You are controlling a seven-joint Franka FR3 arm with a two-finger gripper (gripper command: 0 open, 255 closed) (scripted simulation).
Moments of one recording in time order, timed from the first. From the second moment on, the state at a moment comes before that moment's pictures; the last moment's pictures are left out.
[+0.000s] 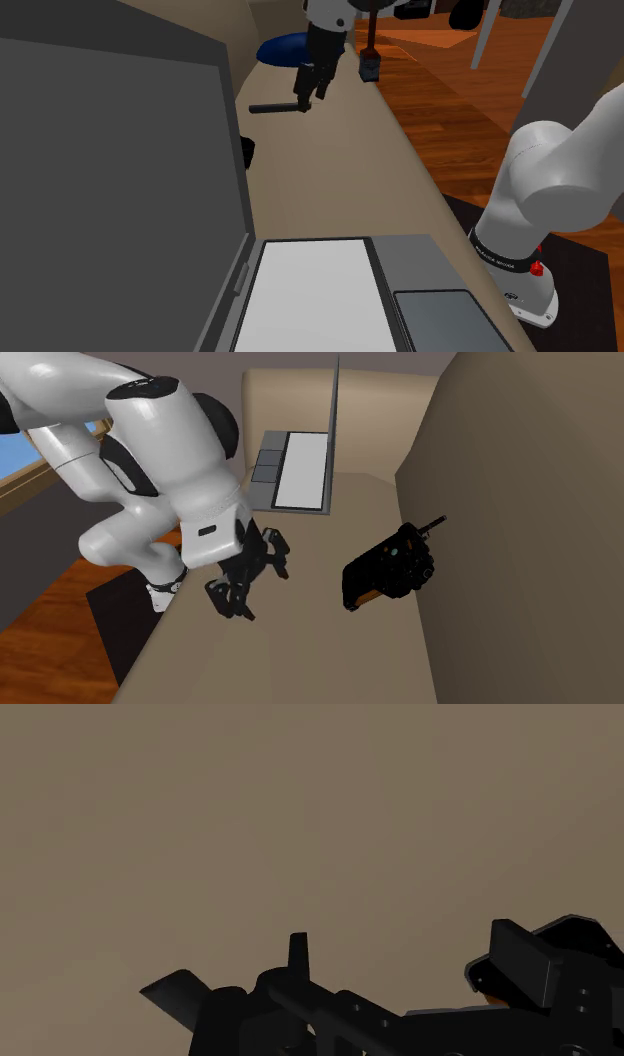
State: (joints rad) arm 0.20 -0.51 0.00 -2.34 0.07 2.11 -0.04
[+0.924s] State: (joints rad) arm 0.35 -0.26 0.05 -2.15 0.16 2.47 -0.21
